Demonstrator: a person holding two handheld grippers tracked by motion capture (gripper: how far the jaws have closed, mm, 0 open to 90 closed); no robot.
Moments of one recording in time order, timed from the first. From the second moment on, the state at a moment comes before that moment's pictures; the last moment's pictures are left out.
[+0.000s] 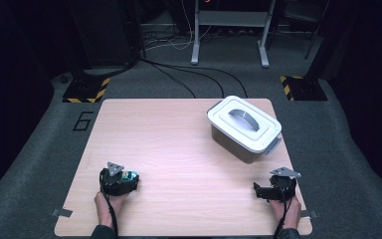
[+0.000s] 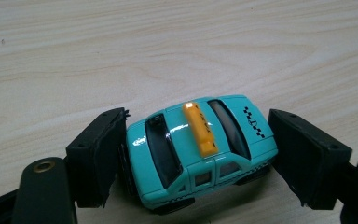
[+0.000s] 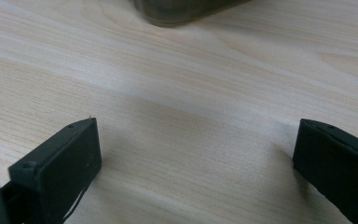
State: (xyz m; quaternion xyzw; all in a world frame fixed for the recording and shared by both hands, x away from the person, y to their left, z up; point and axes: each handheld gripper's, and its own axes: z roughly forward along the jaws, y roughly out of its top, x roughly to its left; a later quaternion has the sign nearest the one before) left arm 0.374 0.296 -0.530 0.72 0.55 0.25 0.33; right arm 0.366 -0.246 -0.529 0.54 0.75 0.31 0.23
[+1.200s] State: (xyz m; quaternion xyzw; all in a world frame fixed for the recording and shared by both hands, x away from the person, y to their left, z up) left arm 0.341 0.309 -0.532 0.72 0.57 0.24 0.31; right arm 0.365 -0.248 -0.524 0.55 0.75 0.32 0.19
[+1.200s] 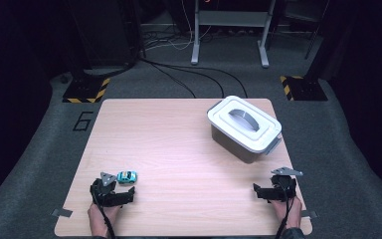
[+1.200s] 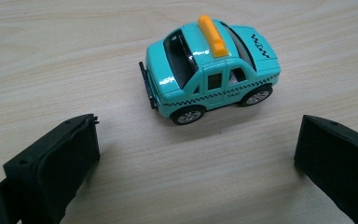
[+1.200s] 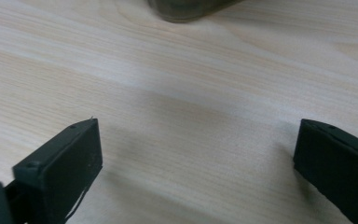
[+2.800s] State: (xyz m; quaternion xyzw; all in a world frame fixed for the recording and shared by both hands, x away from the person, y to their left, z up) left arm 0.342 0.307 -0.532 0.73 0.56 0.24 0.31; right arm 0.447 -0.208 -0.376 0.47 0.77 0.35 0.23
